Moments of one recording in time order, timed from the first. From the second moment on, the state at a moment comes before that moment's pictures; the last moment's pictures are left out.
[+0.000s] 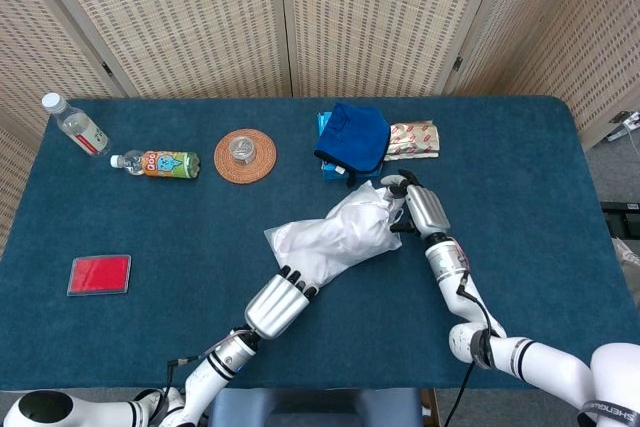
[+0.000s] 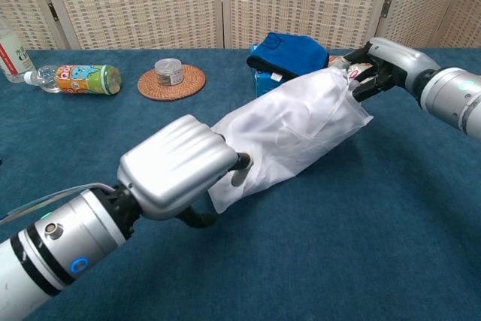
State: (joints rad) left arm -0.64 -1.93 -0.01 -1.27 1.63 1.24 0.72; right arm 0.68 -1.66 0.32 -1.24 -1.08 0.91 0.18
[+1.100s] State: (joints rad) left arm -0.62 -1.98 -0.04 -1.18 1.66 1.27 0.68; right arm 0.67 -1.66 0.33 -1.24 -1.07 0.90 0.19
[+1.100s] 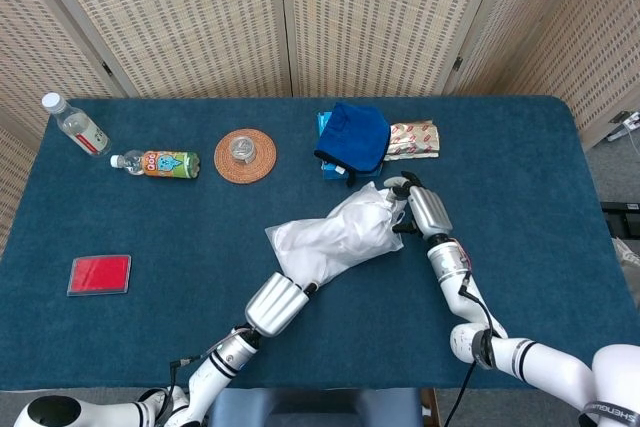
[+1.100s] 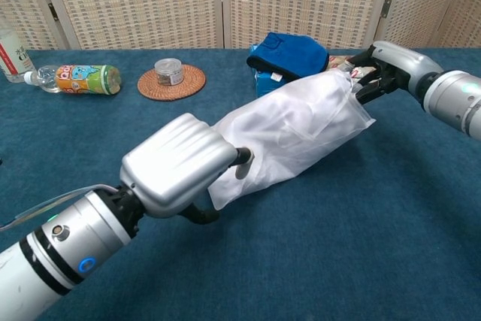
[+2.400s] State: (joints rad) left arm -0.61 -2.06 -0.07 -1.05 1.66 1.31 0.66; right arm 0.67 -1.66 0.32 -1.23 -1.08 0.90 0.19
